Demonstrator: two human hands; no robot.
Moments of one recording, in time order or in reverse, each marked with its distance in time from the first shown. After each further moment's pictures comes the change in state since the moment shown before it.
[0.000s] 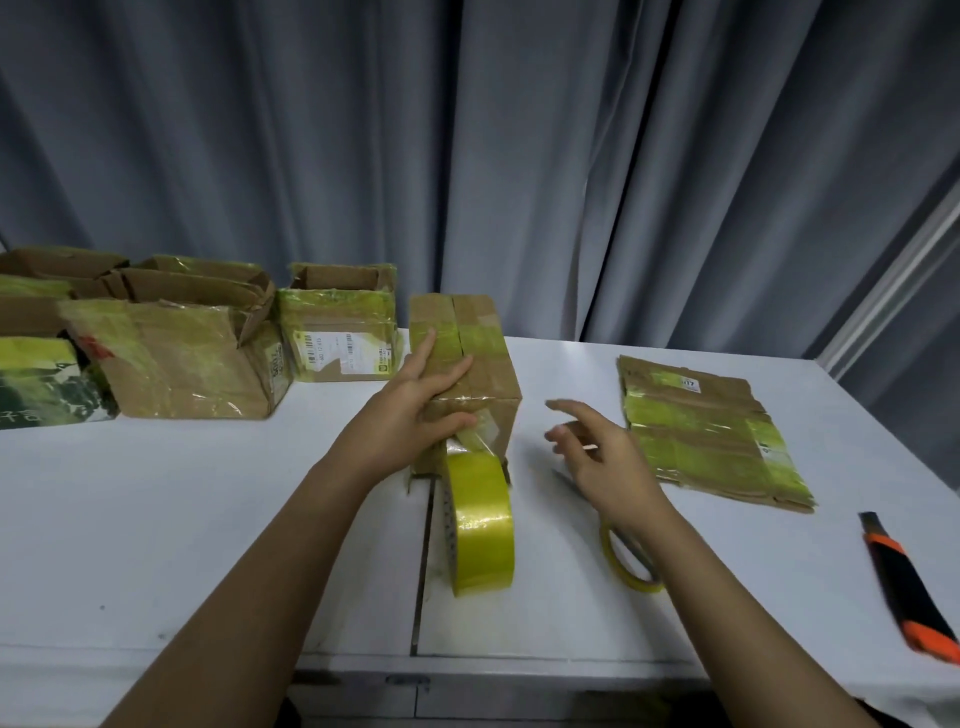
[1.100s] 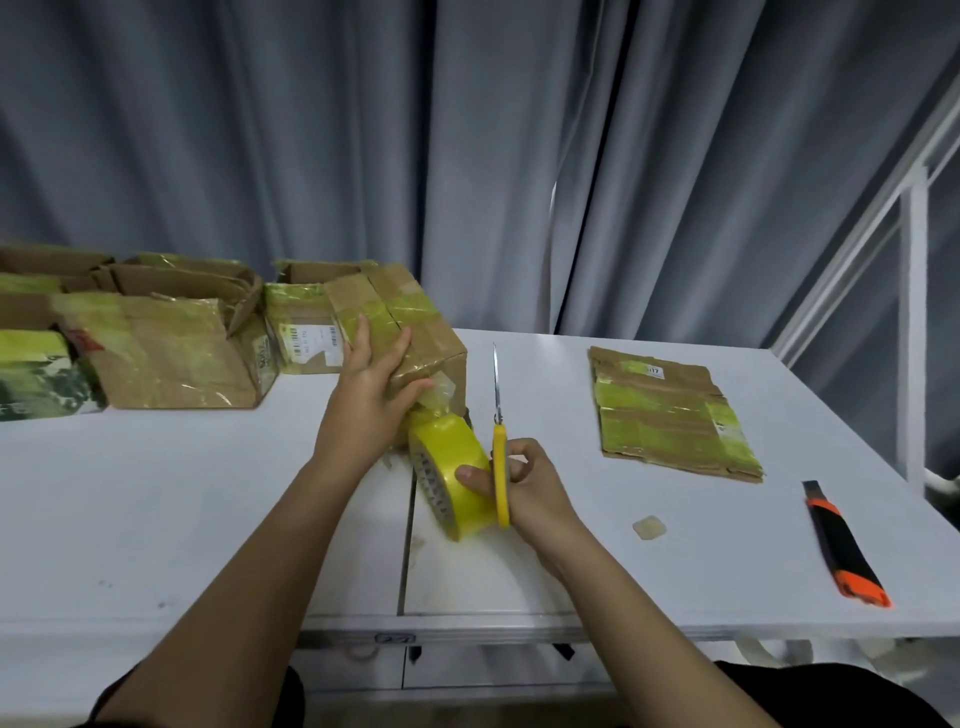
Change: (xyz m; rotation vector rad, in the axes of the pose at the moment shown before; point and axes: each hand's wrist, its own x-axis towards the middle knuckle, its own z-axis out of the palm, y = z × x) left_hand -0.018 0.001 0.007 0.023 0.362 -0.107; right_hand -0.056 -0.044 0.046 0.537 -0.042 0.433
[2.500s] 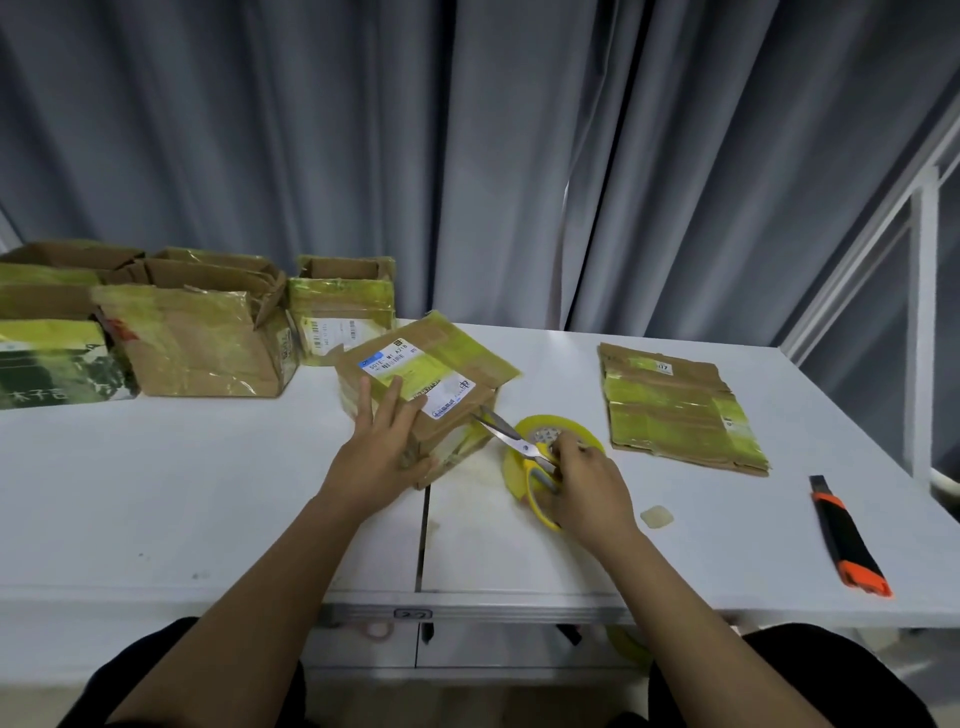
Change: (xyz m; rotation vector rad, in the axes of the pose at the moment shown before) left_hand -0.044 -0.040 0.008 0.396 -0.342 0.030; right_hand 0.011 0.023 -0.047 -1.113 0.210 -0.433
